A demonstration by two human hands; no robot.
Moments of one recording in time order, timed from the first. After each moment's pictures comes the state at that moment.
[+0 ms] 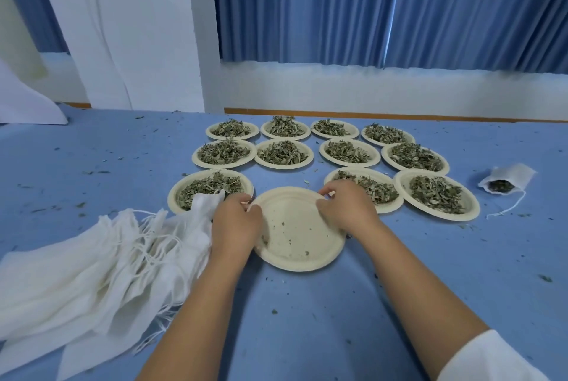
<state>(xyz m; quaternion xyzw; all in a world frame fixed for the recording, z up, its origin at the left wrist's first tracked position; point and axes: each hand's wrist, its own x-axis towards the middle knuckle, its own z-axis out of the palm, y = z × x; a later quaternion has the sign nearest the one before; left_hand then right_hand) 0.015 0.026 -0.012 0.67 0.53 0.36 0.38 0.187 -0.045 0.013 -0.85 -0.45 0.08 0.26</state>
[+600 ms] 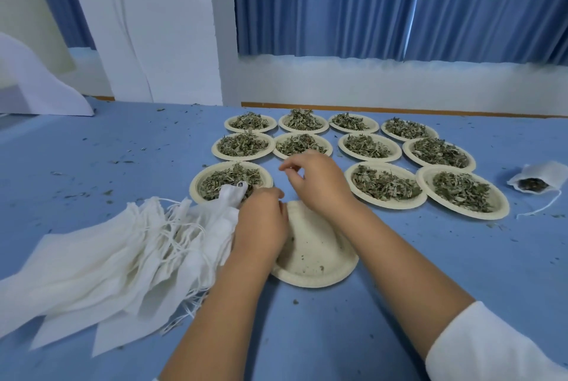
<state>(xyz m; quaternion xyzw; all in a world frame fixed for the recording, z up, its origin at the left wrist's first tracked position) 0.011 0.015 -0.010 0.82 0.45 0.30 0.18 0.130 -0.005 0.030 -0.73 -0.61 0.00 0.32</state>
